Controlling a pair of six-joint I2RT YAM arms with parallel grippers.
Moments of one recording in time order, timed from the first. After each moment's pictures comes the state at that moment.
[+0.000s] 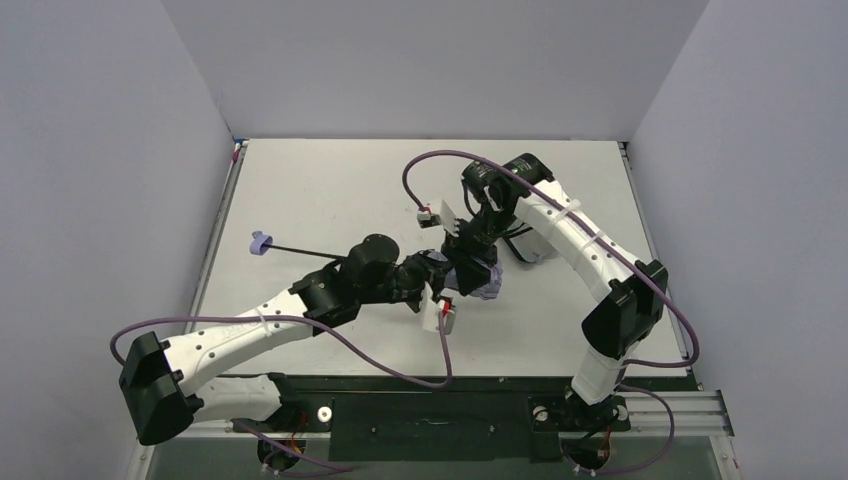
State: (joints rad) left arm -0.97 1.18 0.91 -0.16 0.31 1.07; right arm 0.62 1.74 1.77 -1.52 -0.66 -0.70
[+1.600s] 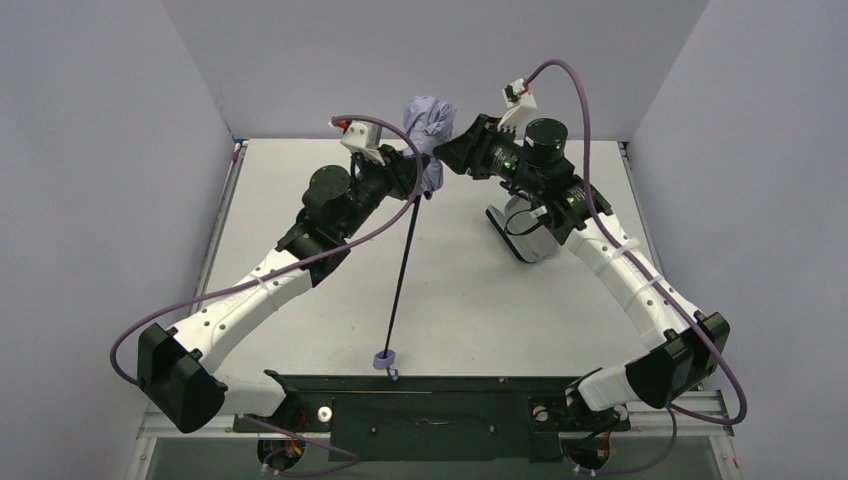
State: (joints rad) left arm -0.67 1.31 1.18 0.27 -0.07 -0.35; right arm 0.51 1.42 1.48 -0.16 -0.28 0.59
